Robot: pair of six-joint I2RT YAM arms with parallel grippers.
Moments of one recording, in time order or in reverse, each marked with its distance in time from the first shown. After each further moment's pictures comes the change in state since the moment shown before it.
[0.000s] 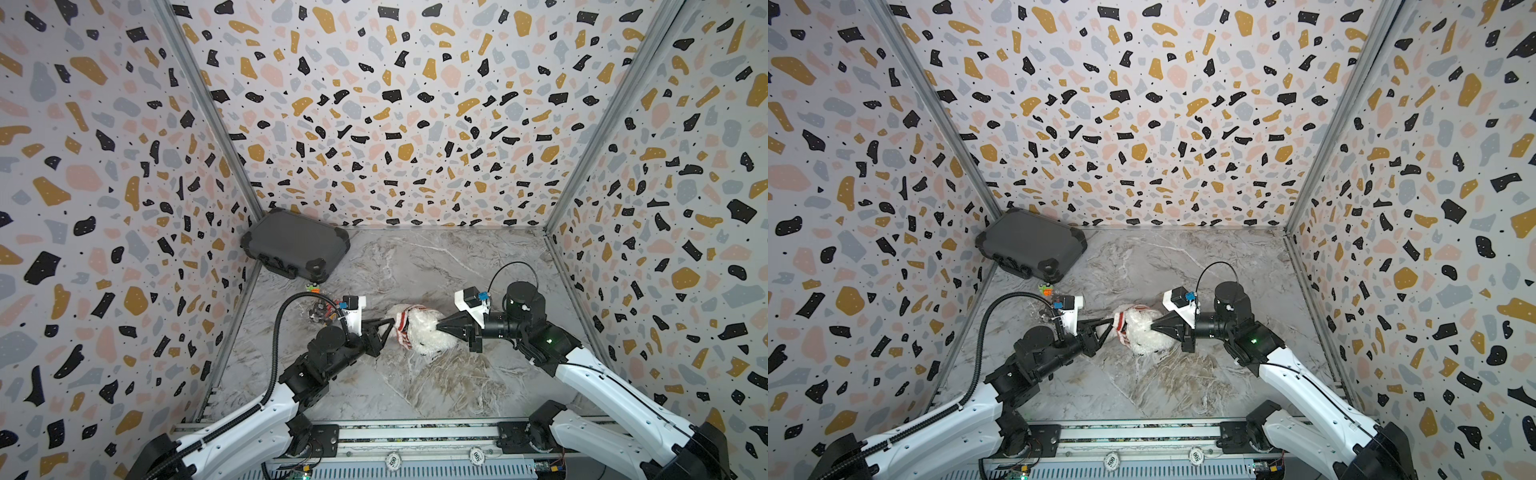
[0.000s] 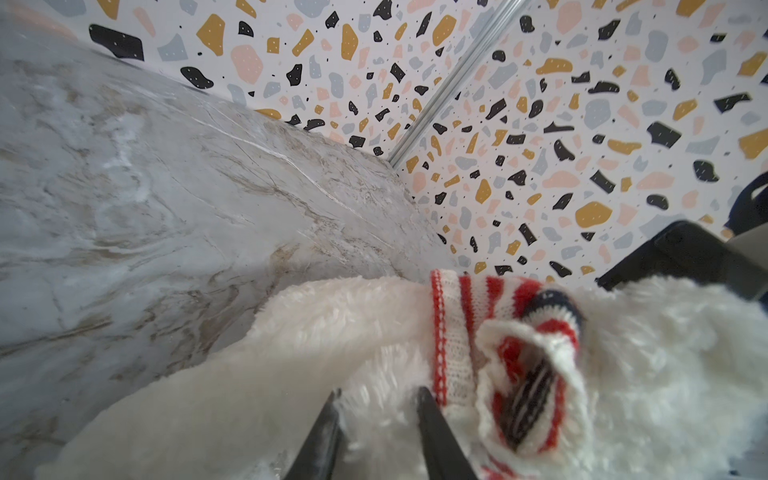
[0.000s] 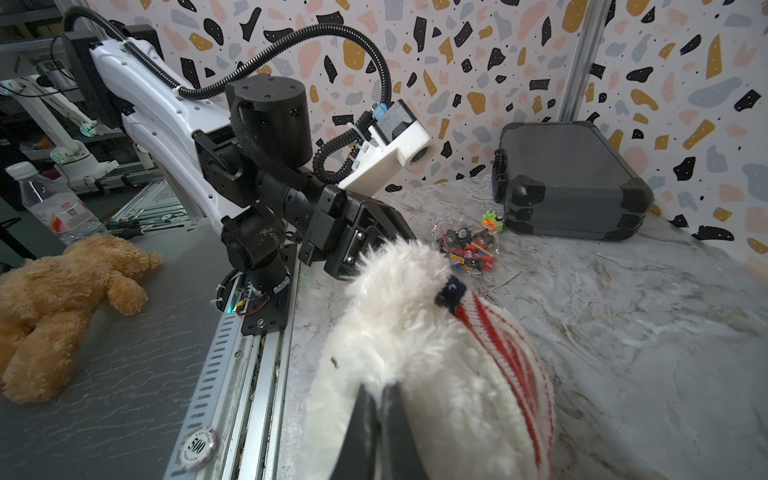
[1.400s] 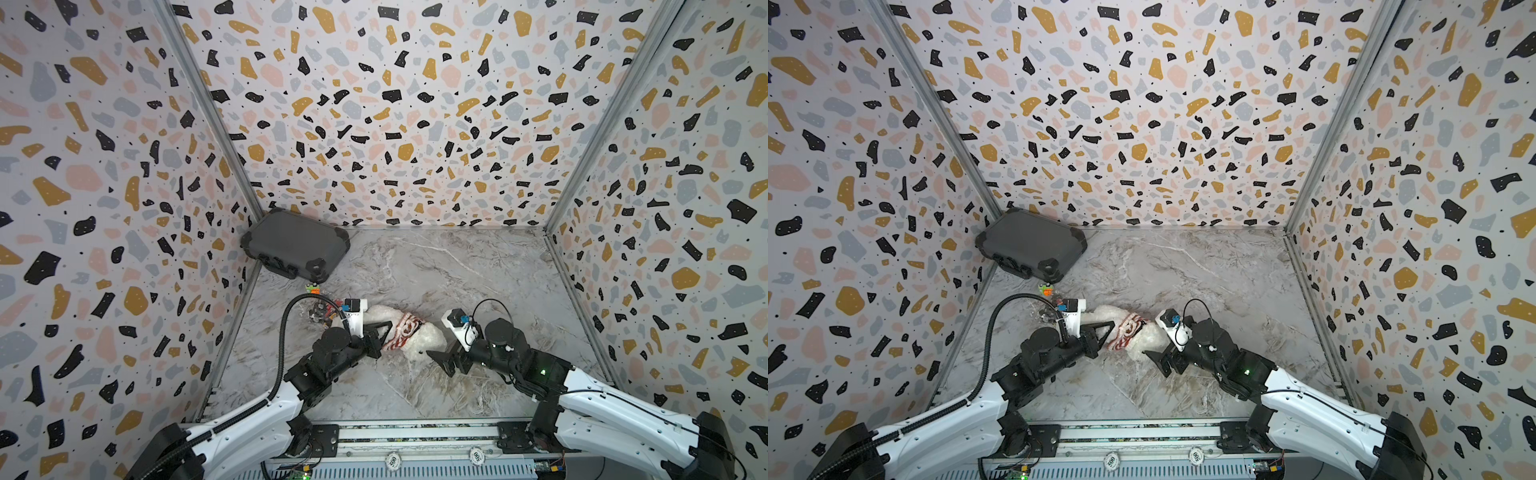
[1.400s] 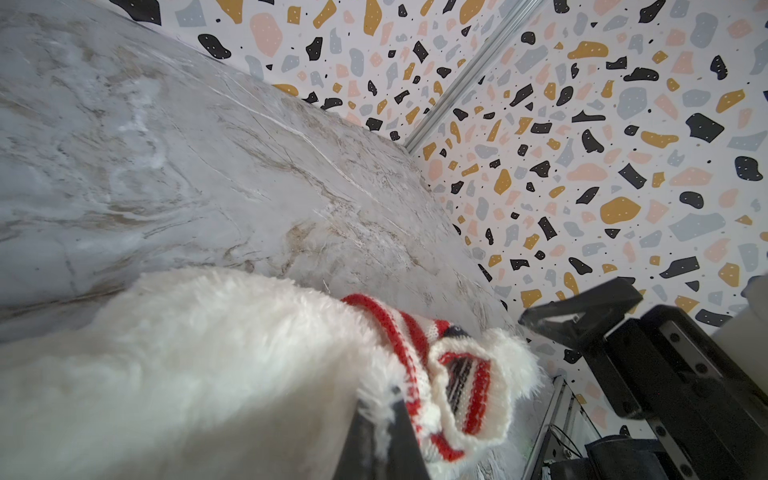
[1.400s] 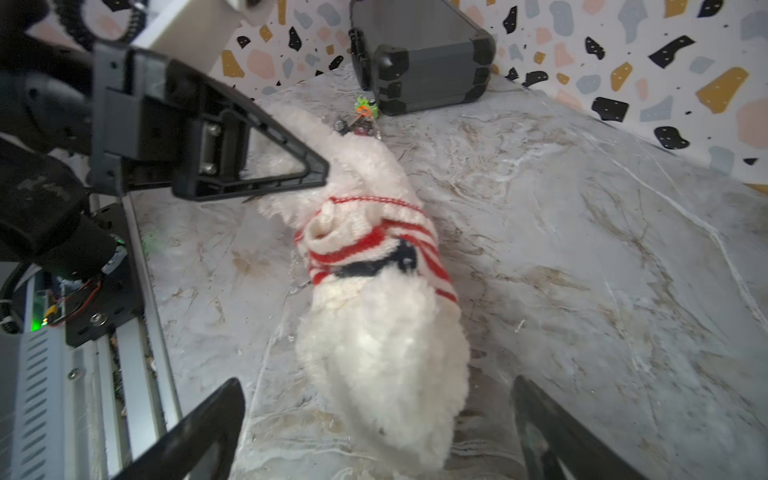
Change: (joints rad) left arm 0.001 0.055 -0.027 0.026 -0.024 -0.022; right arm 0.294 -0.105 -0.166 -0.069 0.796 0.198
